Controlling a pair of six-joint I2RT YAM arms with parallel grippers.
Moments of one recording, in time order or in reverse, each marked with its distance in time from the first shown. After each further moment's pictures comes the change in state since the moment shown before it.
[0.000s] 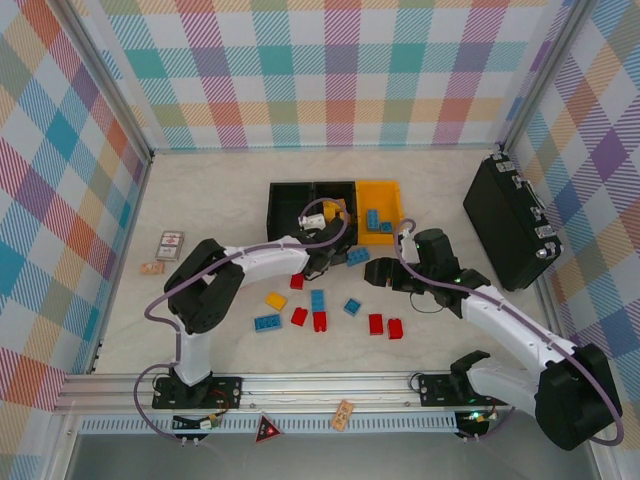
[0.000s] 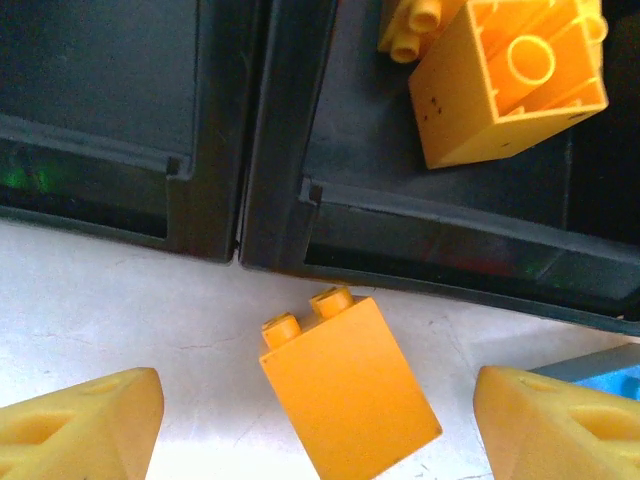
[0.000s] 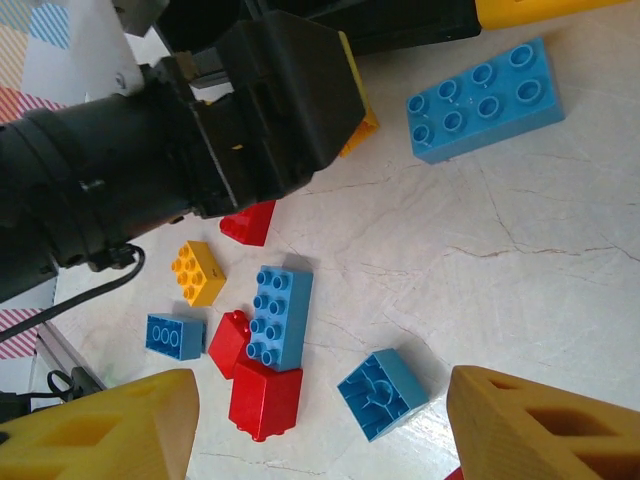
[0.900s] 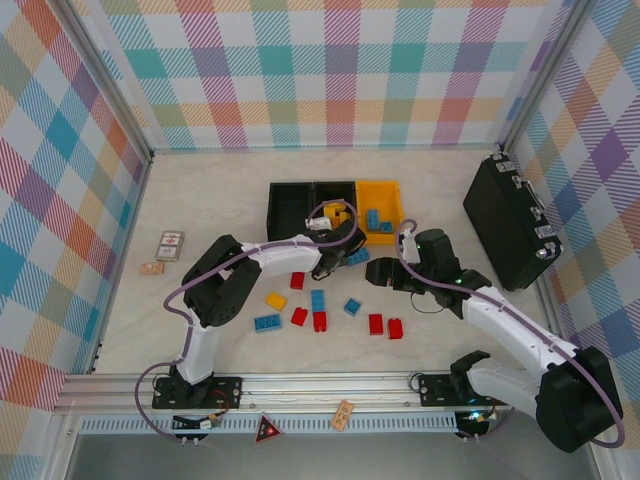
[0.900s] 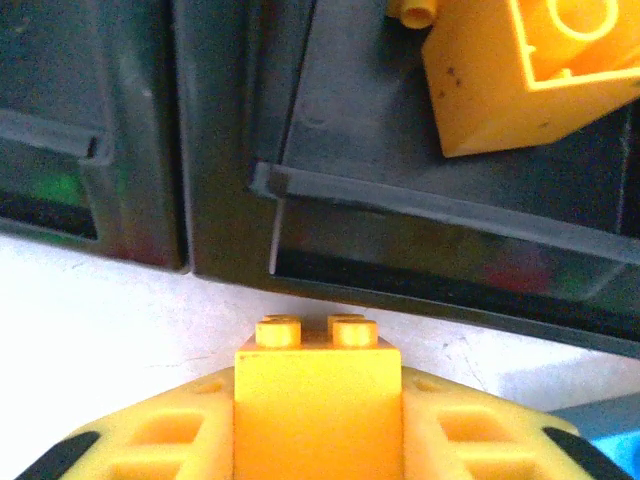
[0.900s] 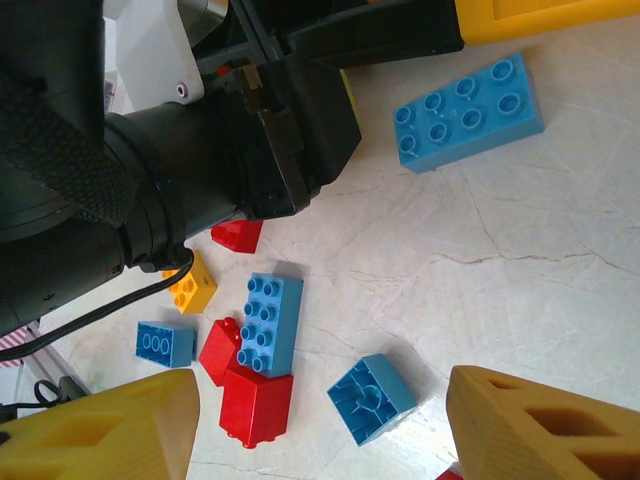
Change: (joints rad) left arm -0.013 0.101 0.090 -0.064 -0.035 -0.021; right arm 0.000 -0.018 0.000 -0.008 0.032 -0.006
